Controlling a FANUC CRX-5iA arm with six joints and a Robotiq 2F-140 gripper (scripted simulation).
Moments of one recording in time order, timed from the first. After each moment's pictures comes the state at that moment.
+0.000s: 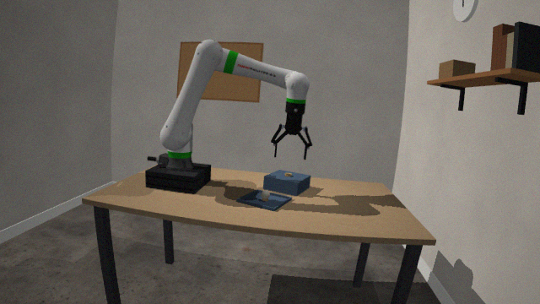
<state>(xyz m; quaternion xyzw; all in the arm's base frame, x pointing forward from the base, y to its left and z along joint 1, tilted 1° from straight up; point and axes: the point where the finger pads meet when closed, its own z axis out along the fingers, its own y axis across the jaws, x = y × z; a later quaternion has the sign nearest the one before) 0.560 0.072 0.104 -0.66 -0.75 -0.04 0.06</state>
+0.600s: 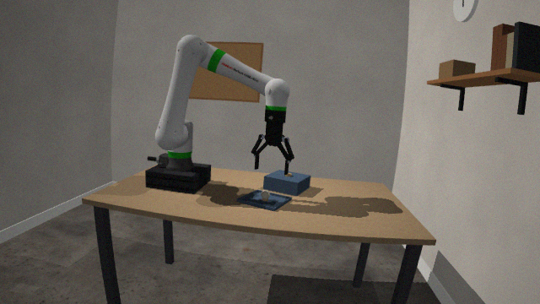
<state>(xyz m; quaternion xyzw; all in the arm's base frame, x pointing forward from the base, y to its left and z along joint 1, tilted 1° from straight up) 0.487 -0.065 0.058 -0.79 -0.61 0.00 0.01</state>
